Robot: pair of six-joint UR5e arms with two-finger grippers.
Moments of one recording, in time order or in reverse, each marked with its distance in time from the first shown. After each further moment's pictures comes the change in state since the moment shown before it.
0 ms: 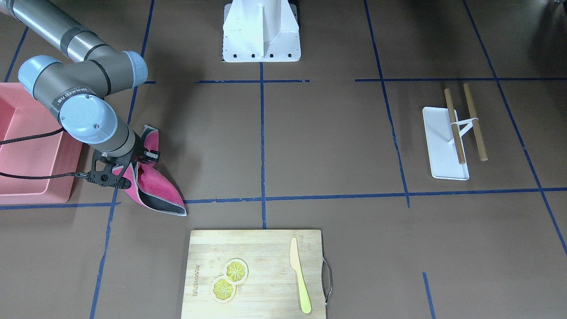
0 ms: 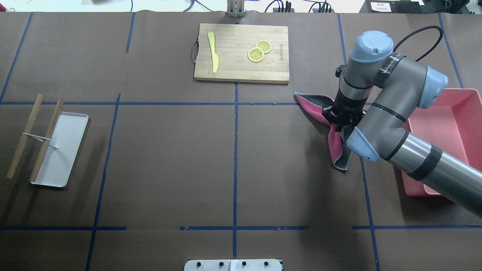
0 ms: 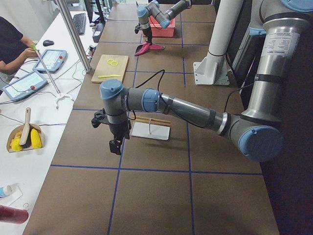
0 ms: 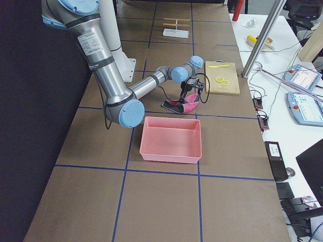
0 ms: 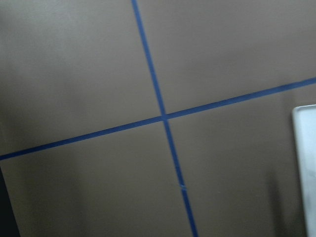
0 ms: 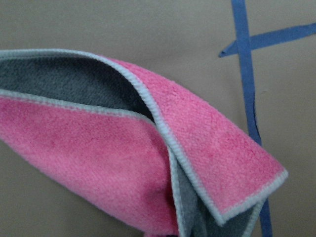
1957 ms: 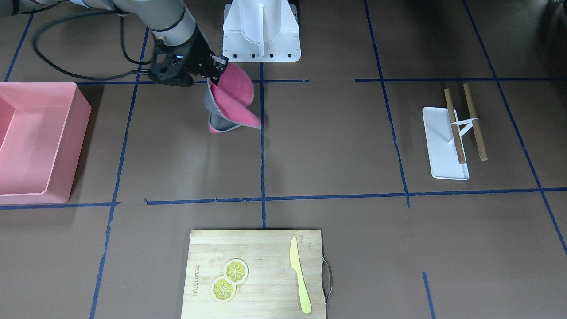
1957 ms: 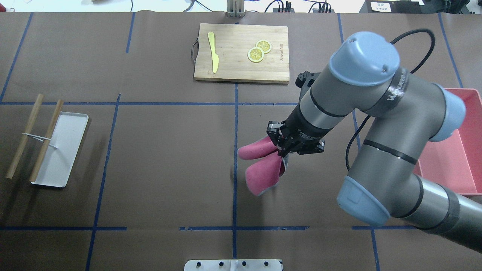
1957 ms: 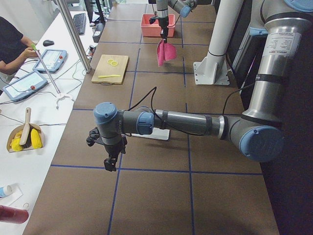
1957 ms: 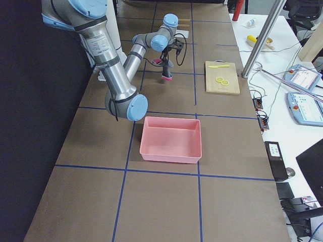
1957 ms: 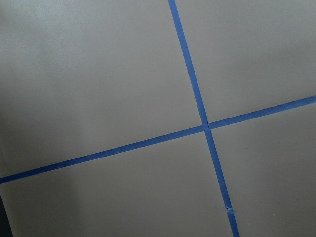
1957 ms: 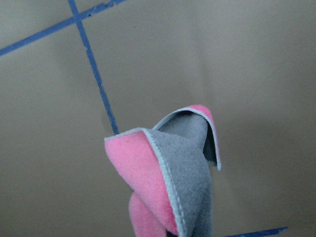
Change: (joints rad) left arm -0.022 -0.010 0.148 -0.138 -0.038 0.036; right arm -0.135 0.069 0.468 -0.083 0.005 0.432
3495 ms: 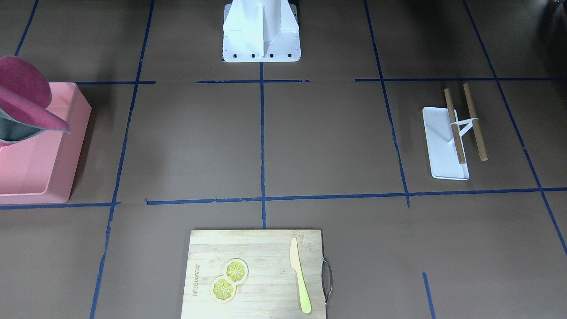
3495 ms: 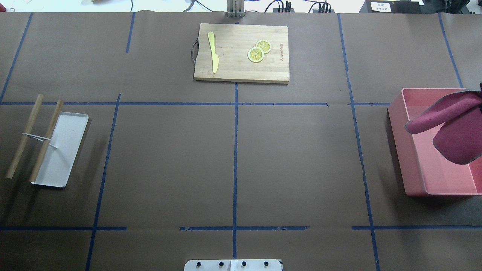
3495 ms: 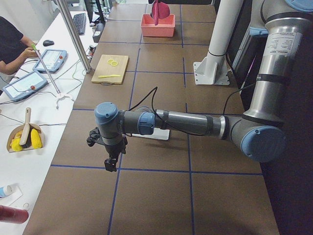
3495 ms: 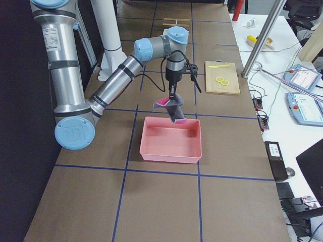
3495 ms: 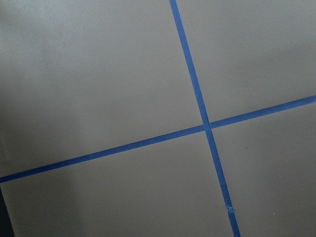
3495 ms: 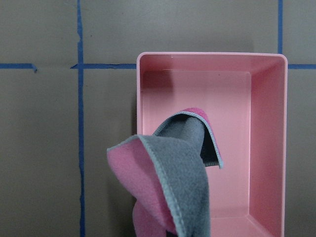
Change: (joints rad) left arm -0.006 0.008 -0.007 -0.002 -0.002 0.001; right arm 0.586 -0.431 0.223 -0.409 0.008 -1.070
